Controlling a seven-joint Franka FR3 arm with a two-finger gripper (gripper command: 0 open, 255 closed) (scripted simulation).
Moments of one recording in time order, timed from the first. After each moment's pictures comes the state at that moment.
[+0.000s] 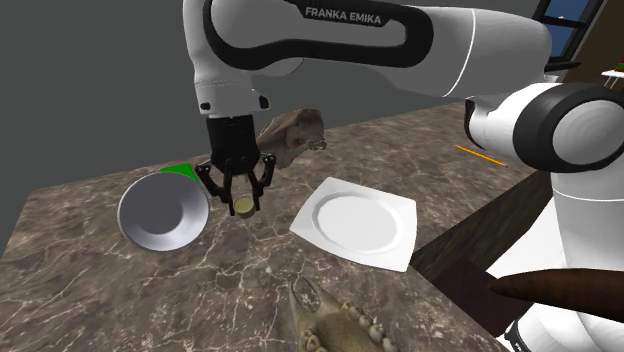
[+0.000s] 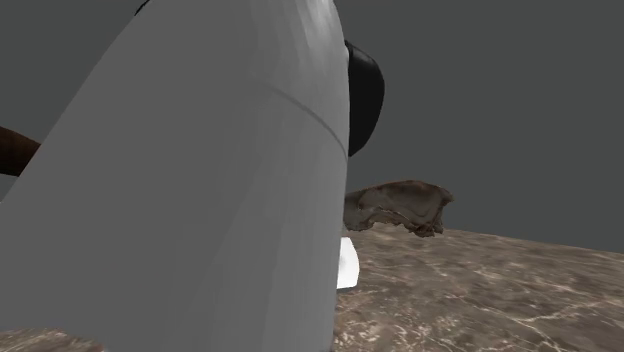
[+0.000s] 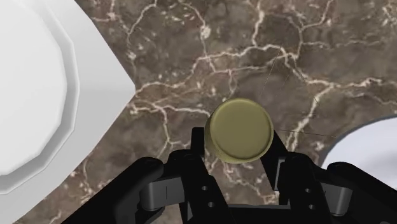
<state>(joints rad) 0.33 0.53 0.48 -1.09 0.02 1.40 1.05</state>
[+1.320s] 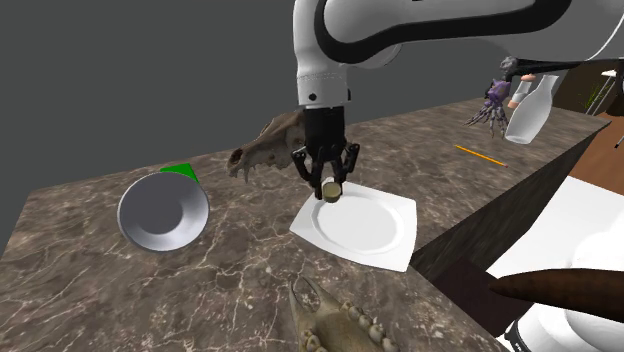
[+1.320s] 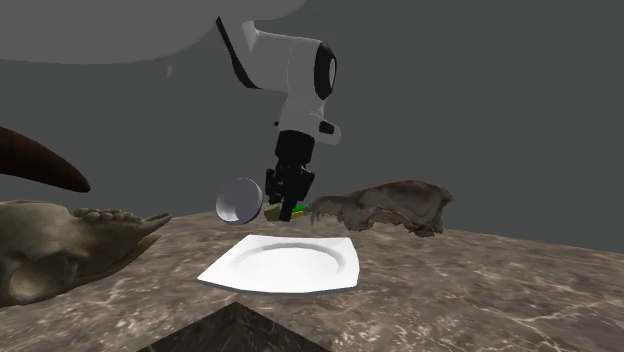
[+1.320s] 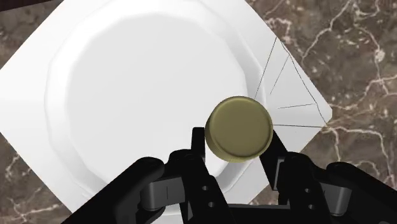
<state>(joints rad) 0.06 -0.01 0.42 -1.75 0.20 1.51 0.76</state>
